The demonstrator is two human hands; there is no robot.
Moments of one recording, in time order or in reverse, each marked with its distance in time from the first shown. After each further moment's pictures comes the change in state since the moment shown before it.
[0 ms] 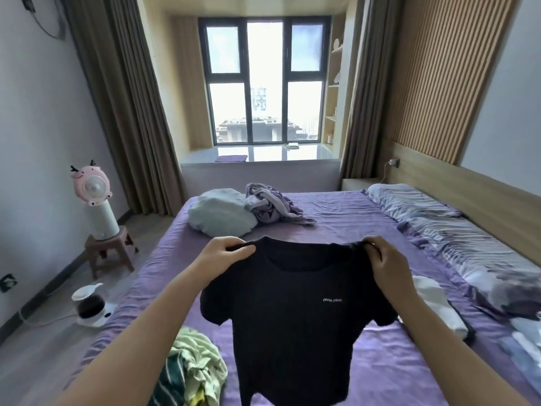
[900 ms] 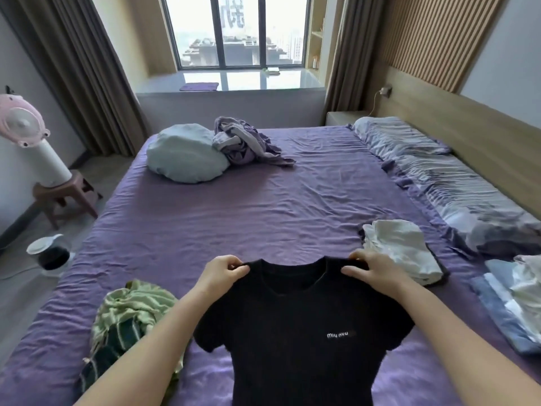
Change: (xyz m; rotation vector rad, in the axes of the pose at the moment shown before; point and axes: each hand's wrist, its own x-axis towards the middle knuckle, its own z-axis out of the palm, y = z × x) left_hand 0.061 -0.140 0.142 0.290 -0.112 -0.204; right_hand 0.003 0.143 0.032 -0.251 -0.731 0.168
